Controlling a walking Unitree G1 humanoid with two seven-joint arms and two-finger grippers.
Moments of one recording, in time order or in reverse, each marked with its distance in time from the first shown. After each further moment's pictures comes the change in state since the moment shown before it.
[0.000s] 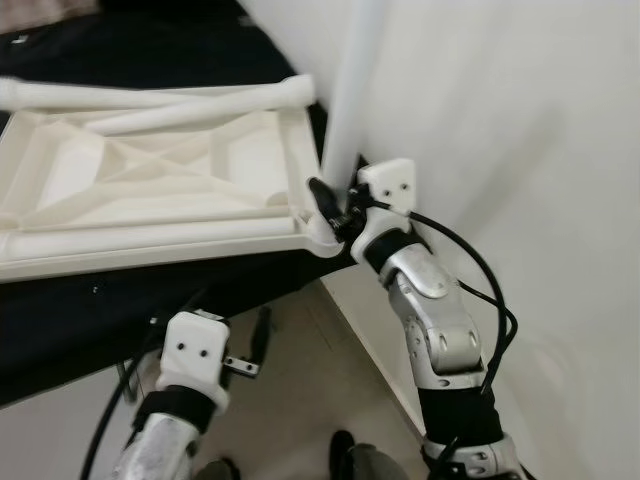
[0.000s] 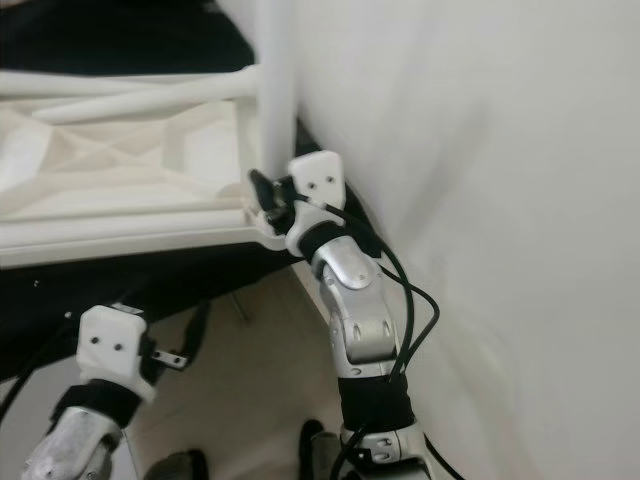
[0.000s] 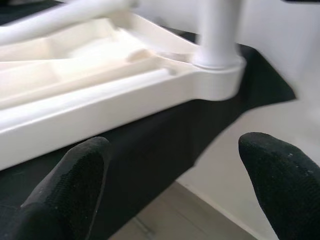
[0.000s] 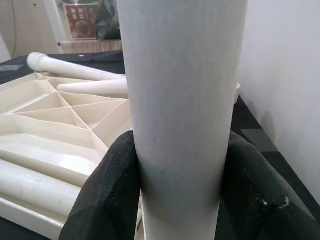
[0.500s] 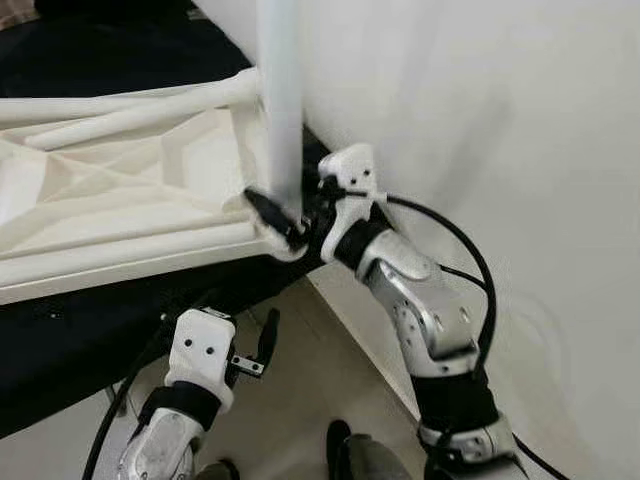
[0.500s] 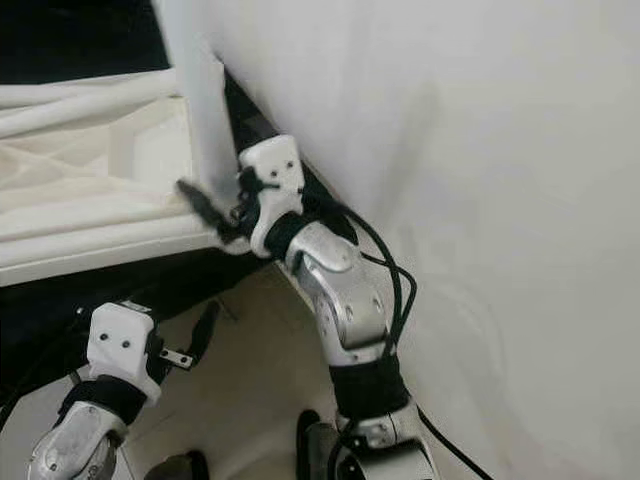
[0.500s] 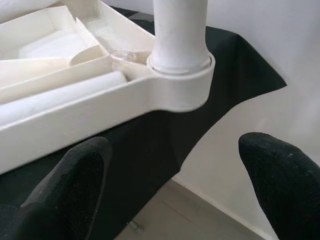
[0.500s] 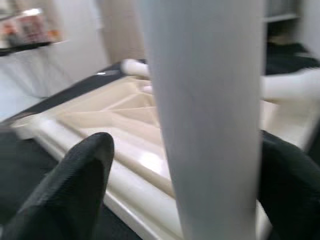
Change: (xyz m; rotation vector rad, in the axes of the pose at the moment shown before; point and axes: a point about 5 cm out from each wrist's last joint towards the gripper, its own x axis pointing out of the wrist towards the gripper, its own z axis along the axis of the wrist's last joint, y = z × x) left arm 0.002 0.004 -0.002 -0.003 0.007 -0.007; right arm -0.002 0.036 0.022 0.064 -0.032 0.454
